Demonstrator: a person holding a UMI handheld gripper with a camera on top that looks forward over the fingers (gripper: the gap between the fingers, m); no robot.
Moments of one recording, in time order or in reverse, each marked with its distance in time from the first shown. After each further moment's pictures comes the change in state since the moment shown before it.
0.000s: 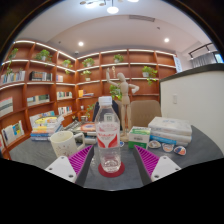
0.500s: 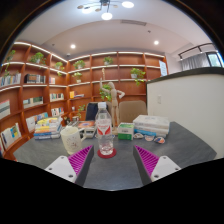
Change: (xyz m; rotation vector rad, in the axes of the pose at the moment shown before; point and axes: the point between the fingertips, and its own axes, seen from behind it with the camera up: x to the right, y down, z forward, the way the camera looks) arm 0.006 0.000 -0.127 -0.001 0.120 0.025
